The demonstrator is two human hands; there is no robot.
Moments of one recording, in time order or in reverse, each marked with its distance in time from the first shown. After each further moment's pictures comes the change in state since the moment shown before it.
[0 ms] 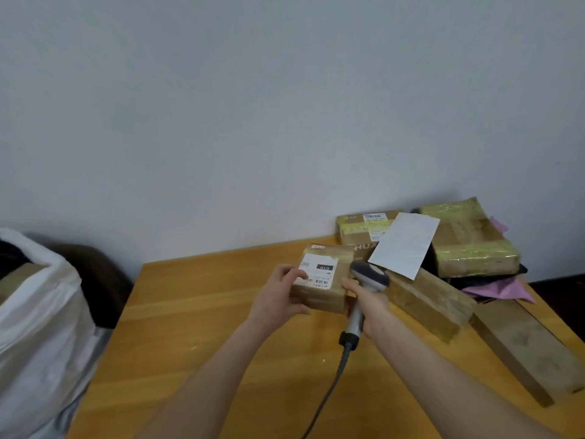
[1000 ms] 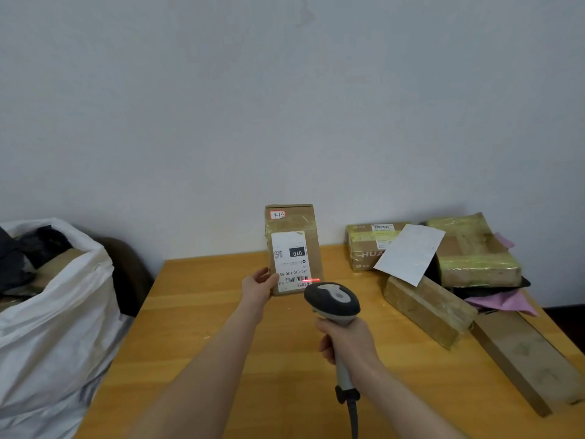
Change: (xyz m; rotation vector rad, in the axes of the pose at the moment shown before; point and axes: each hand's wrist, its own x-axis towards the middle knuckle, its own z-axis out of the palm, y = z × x) left_hand -0.018 -0.003 -0.024 -1.000 0.373 -0.789; right_hand -0.111 0.041 -0.021 -0.468 -0.325 -0.268
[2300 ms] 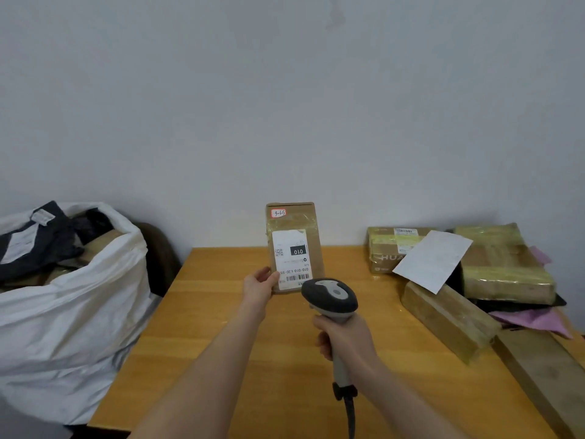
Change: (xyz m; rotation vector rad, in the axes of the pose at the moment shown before) left_hand -0.017 -0.006 -0.025 -0.021 0.125 0.032; right_hand -0.015 -0.011 0.006 -0.034 -0.134 -0.008
